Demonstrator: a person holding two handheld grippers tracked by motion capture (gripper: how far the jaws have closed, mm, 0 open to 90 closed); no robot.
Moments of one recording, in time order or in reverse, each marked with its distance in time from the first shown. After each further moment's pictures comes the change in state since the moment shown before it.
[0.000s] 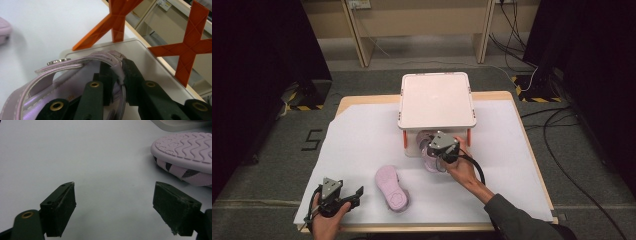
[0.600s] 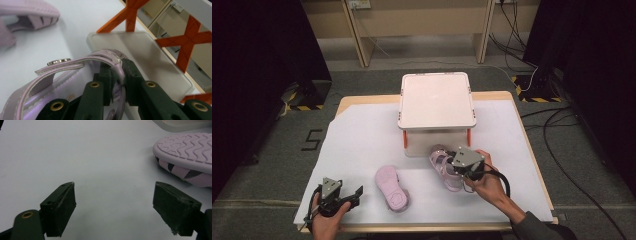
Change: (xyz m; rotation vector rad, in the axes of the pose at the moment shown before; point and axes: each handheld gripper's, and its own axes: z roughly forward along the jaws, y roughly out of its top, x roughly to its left) left arm 0.000 0.000 0.000 -0.005 0.011 -0.003; right arm 0.002 -0.023 -0.080 -0.004 0.105 -0.049
